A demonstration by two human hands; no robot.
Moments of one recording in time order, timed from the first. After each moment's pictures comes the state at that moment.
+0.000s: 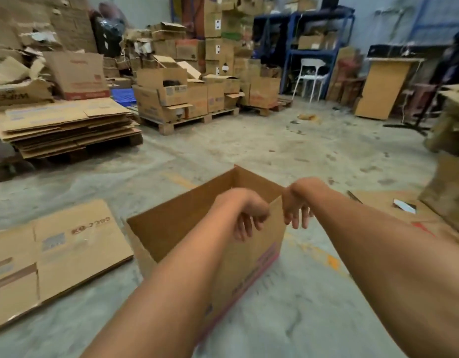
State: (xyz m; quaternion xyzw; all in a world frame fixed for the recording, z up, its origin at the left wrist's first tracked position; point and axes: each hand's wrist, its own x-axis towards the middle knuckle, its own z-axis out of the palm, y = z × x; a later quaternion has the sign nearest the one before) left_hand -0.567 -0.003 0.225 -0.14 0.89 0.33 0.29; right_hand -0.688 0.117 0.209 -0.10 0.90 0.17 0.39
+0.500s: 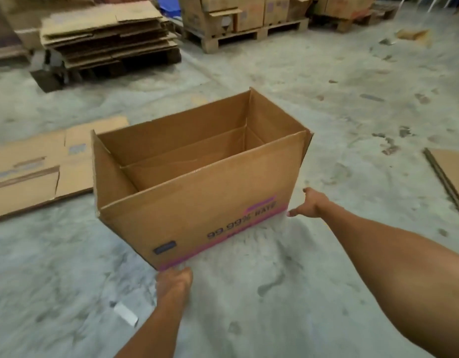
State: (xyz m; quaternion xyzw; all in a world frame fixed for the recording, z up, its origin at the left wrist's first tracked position) left_hand -0.465 0.038 -0.109 -0.70 0.55 0.44 0.07; right_hand -0.794 0.206 -0.043 -0.16 0.93 -0.13 0.30
